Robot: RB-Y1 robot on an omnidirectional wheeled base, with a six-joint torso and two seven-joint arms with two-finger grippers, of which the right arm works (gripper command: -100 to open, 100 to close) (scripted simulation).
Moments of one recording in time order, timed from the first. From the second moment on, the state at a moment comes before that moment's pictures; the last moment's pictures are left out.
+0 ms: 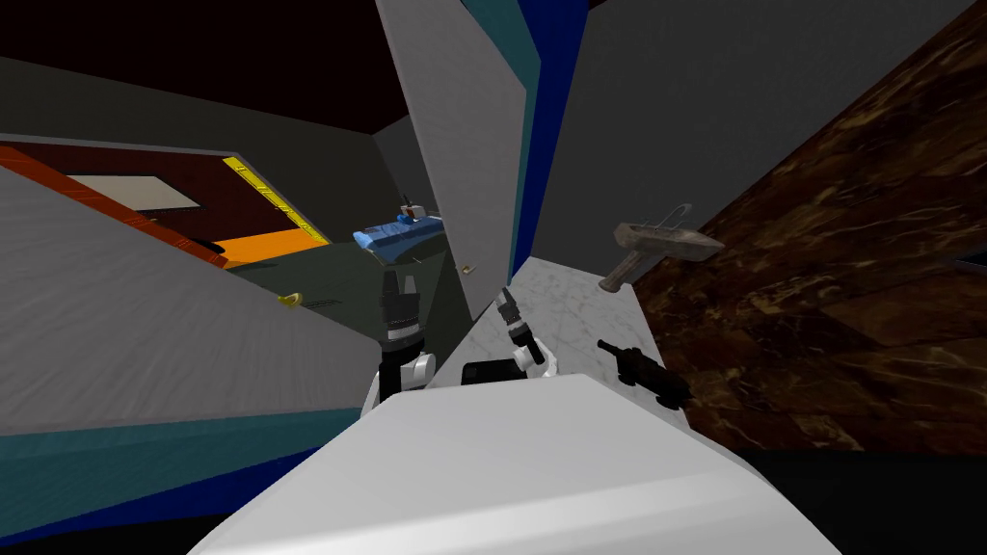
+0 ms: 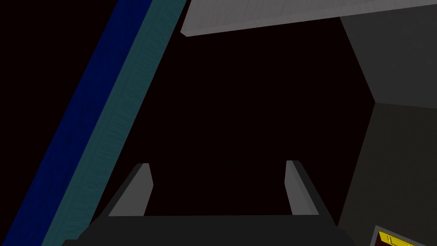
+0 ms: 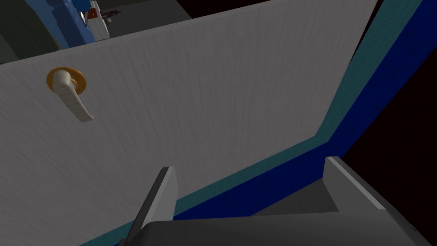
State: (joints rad) arm 0.15 -0.12 0.45 -1.47 -0.04 -0.68 -0.15
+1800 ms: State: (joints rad) arm -0.04 -0.13 0.73 -1.00 -0.02 -0.75 -0.16
